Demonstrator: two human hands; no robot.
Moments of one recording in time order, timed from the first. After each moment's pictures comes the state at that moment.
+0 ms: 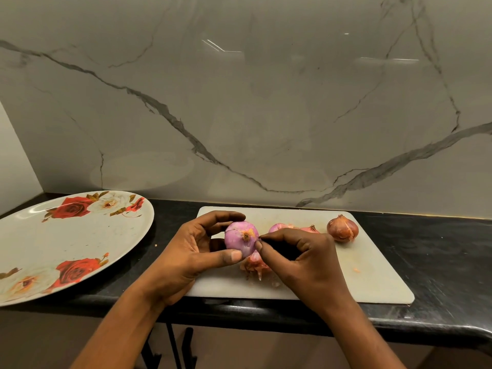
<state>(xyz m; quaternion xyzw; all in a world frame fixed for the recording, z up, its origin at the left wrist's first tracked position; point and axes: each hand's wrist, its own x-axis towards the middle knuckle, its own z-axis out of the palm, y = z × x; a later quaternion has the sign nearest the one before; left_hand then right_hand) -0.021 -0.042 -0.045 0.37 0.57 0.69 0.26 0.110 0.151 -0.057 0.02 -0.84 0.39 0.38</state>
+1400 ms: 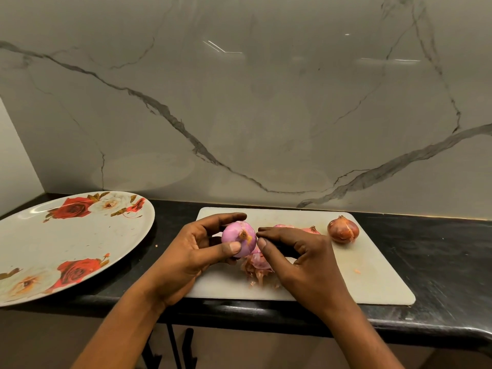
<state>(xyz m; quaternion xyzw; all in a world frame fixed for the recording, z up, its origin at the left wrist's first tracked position) -0.019 -0.041 -0.042 0.35 0.59 0.68 0.26 0.108 0.148 -0.059 0.02 -0.84 0.38 0.39</state>
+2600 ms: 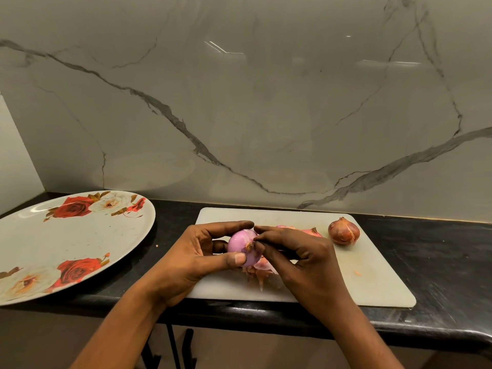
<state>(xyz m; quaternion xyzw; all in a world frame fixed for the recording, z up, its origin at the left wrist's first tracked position) -0.024 -0.041 -0.048 0.40 0.57 0.66 0.28 0.105 0.153 -0.062 0.08 -0.83 0.36 0.41</state>
